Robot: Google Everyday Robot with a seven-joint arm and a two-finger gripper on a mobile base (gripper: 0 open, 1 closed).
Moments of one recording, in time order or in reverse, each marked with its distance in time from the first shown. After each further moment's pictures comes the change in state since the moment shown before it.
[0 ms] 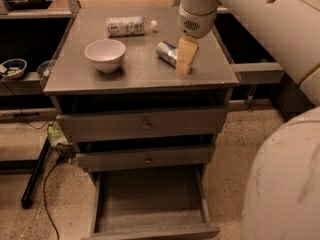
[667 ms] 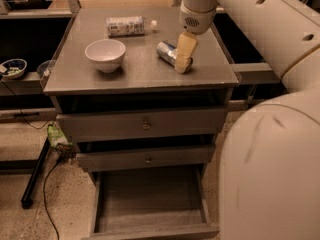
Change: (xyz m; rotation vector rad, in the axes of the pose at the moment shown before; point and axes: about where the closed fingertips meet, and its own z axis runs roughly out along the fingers) arm -0.010 -0.030 0.016 0.001 -0.029 0.038
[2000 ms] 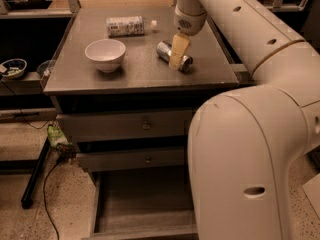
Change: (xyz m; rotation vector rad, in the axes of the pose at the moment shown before) arm -0.023 -0.028 0.039 -0.022 -0.019 0.014
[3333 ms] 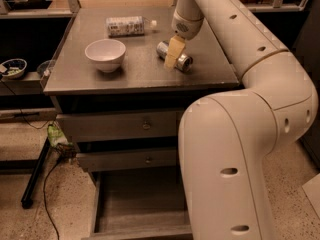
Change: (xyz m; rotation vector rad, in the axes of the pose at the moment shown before) arm -0.016 -0.001 0.030 -0.092 -0.071 0.019
